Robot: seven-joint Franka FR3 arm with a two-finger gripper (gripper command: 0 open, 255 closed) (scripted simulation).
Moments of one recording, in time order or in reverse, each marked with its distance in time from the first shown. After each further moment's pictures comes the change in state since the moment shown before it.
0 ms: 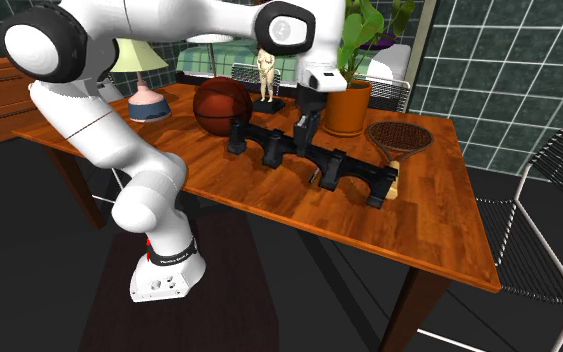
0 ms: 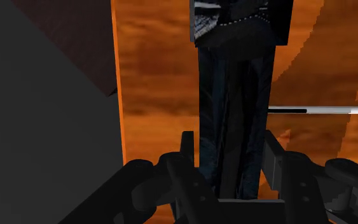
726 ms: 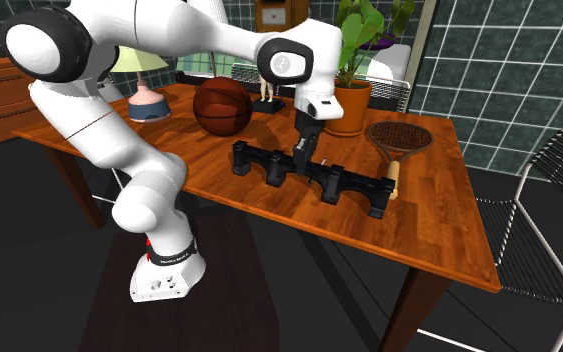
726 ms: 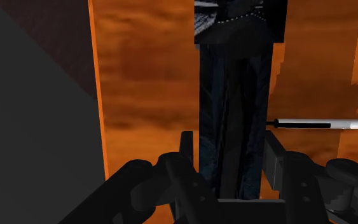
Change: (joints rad) arm 0.003 0.003 0.009 -0.143 0.006 0.147 -0.001
